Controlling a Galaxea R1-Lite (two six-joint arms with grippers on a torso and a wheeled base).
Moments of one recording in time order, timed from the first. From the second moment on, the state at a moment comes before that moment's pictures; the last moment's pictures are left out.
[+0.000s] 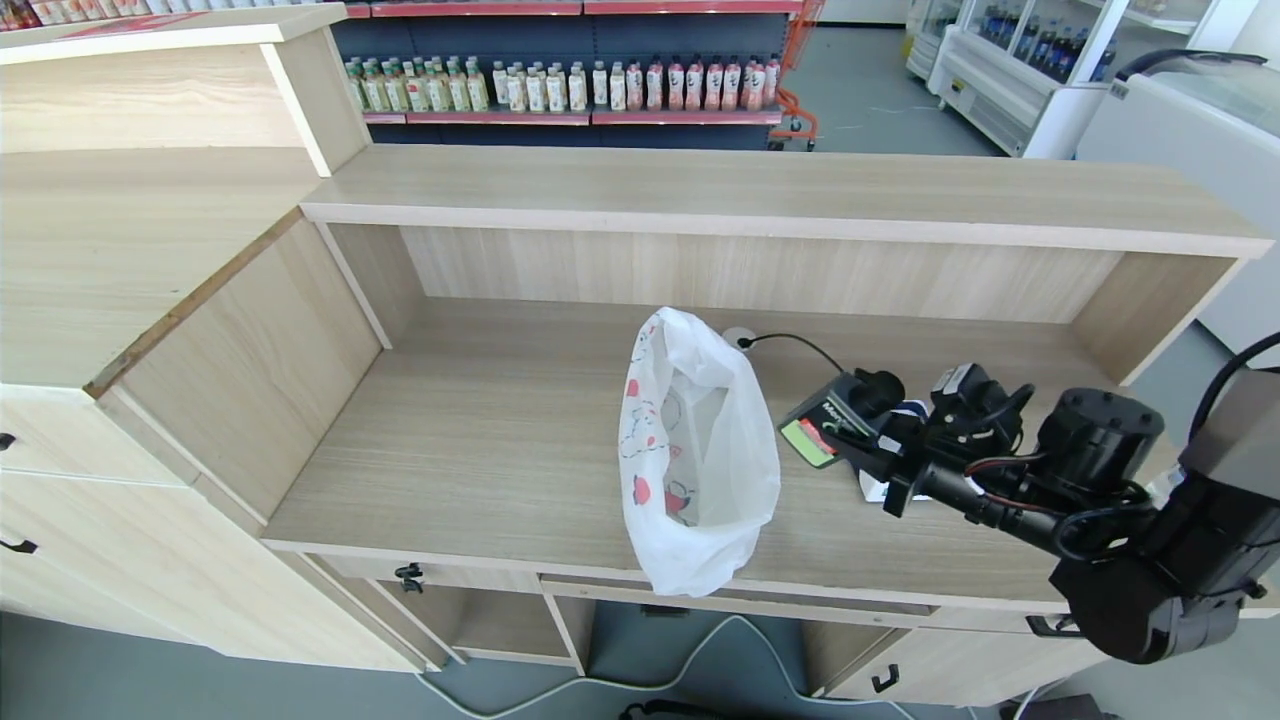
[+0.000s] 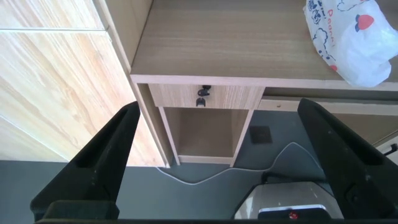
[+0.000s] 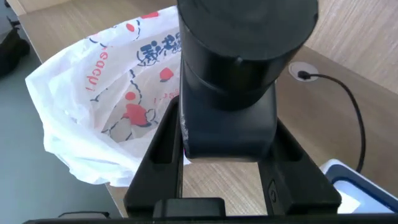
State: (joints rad) left arm -0.01 0.00 0.00 0.04 -0.04 0.03; right arm 0.18 2.09 -0.55 -1.57 0.63 -0.27
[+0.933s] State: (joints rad) left arm -0.01 0.00 0.00 0.04 -0.04 0.03; right arm 0.32 2.38 -0.89 -1.57 0.63 -0.29
